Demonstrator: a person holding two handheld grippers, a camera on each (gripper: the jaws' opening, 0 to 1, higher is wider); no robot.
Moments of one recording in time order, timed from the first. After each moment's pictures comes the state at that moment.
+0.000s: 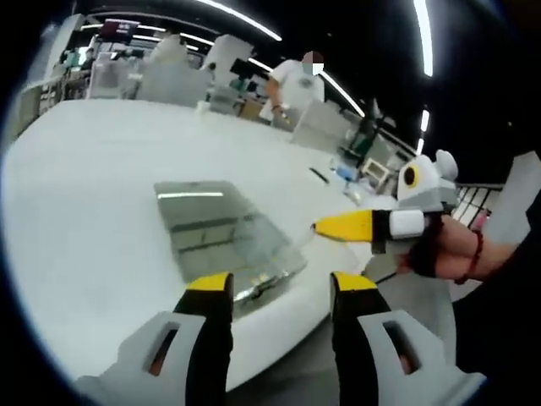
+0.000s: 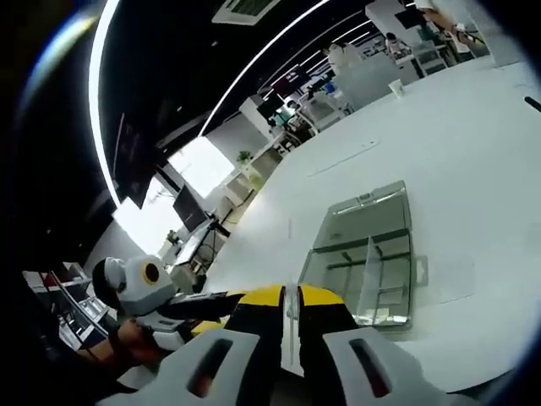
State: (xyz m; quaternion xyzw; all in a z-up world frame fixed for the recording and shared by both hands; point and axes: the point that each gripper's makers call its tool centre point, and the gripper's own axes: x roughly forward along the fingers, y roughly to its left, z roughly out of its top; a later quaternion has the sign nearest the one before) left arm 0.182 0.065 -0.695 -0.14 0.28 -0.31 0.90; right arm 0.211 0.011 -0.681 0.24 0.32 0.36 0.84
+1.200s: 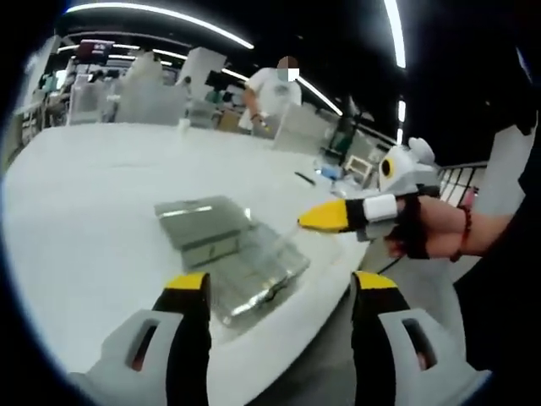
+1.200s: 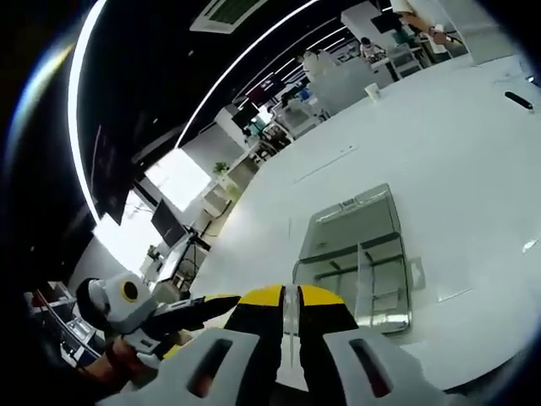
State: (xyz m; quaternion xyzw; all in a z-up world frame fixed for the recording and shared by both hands) left arm 0.184 0.083 -0.688 -0.09 0.24 -0.37 0.89; right arm 0.226 0.014 -0.683 0.25 0.32 0.29 0.87
